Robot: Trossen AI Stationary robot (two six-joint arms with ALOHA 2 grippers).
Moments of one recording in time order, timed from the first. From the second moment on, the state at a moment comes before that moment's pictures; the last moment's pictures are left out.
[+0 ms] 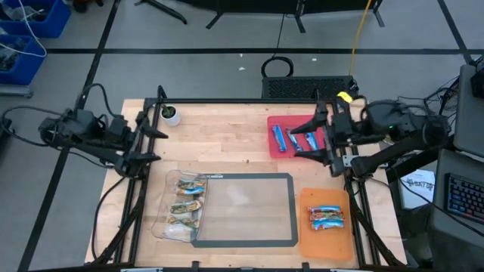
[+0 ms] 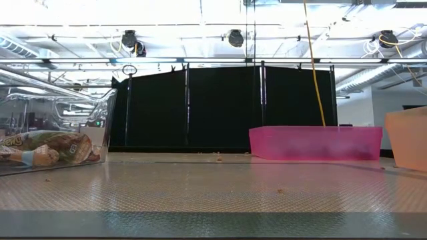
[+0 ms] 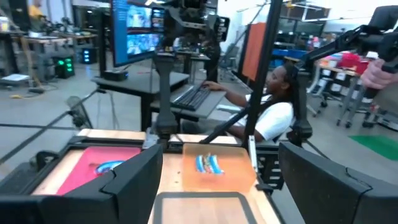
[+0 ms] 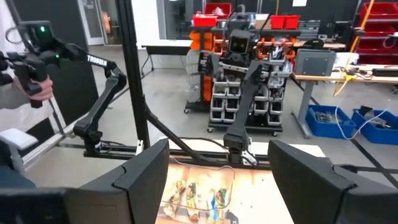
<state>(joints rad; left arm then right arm) -0.31 0.60 1.06 -0.46 -0.16 -0.13 0.23 1.12 1.57 -0.53 0.10 0.03</state>
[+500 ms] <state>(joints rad) -0.31 0.47 1.03 -0.63 -0.28 -0.16 0.26 0.69 1.02 -0.27 0.29 0.10</state>
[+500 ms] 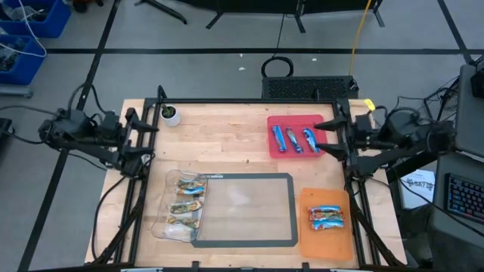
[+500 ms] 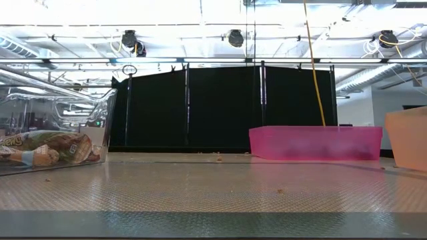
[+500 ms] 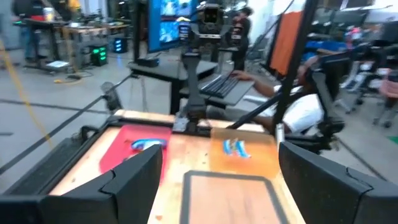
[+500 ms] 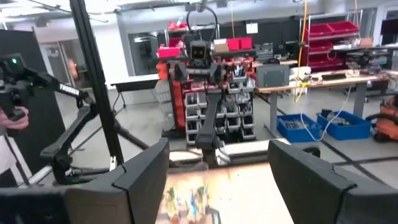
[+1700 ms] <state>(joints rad) -0.31 0.00 0.40 -0.43 -0.27 -0.29 0.26 0.31 0.08 0.40 0.32 0.28</state>
